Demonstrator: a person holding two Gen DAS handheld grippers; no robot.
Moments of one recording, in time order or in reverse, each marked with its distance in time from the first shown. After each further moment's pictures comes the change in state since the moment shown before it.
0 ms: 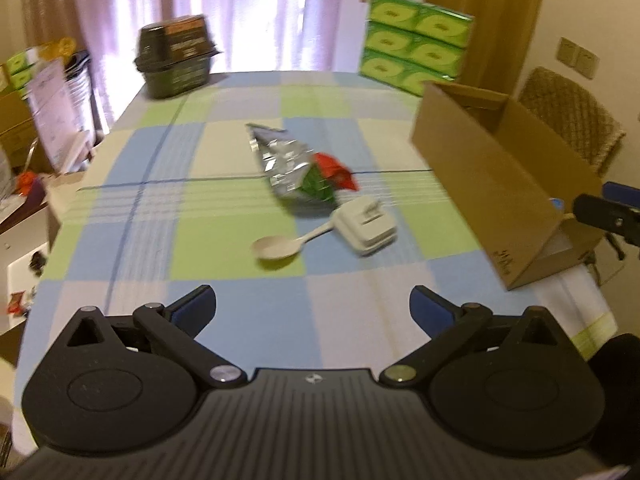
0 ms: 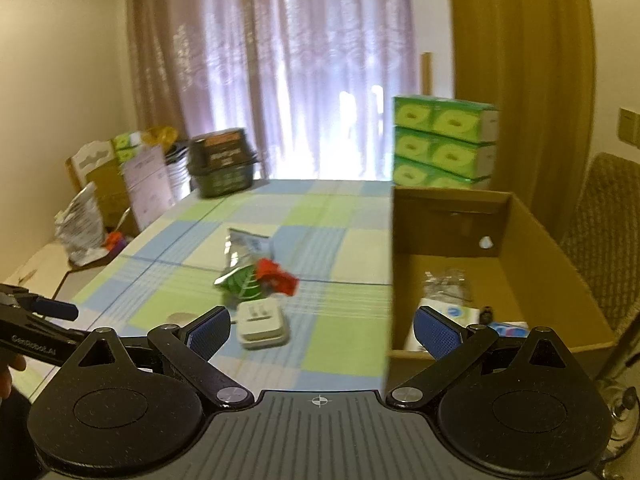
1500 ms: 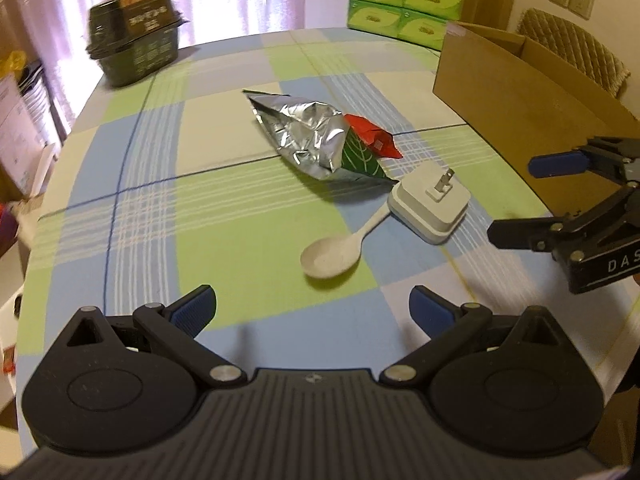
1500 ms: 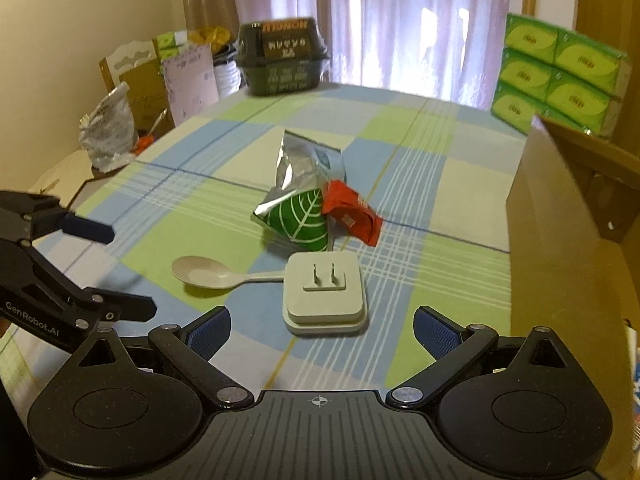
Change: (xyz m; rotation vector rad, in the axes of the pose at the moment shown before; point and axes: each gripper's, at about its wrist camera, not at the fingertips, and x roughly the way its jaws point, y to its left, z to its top) left arm 0.115 0.048 0.028 0.204 0.090 -0.080; right arm 0.175 0.033 -0.018 -0.120 0.276 0.127
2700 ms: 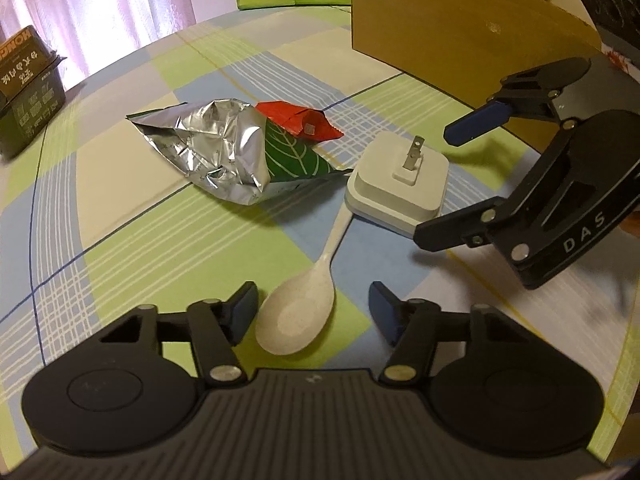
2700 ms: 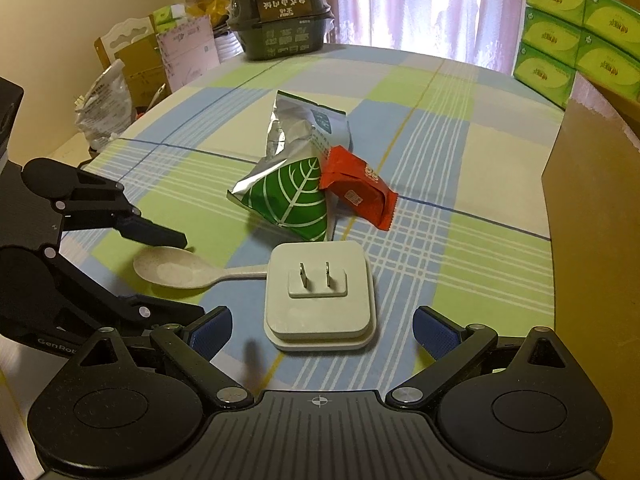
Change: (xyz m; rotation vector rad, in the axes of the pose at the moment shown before) left arm 0.065 -0.014 0.022 0.282 0.050 -0.153; right arm 0.051 -0.013 0.009 0.015 0.079 0.037
